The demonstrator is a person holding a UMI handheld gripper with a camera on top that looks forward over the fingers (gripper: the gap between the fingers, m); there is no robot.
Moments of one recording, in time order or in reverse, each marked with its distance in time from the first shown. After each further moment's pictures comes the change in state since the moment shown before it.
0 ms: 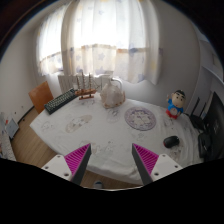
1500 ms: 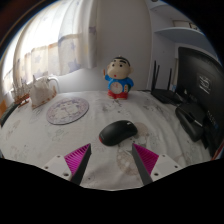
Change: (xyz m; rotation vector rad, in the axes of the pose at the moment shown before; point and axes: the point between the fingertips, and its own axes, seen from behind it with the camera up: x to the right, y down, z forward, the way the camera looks) arm 0.318 0.114 0.152 0.082 0.344 0.248
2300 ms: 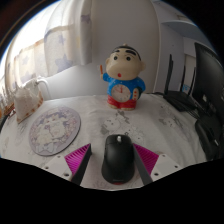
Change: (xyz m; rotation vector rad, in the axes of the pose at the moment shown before) arm -0.011 -0.063 0.138 -0.046 0.001 0.029
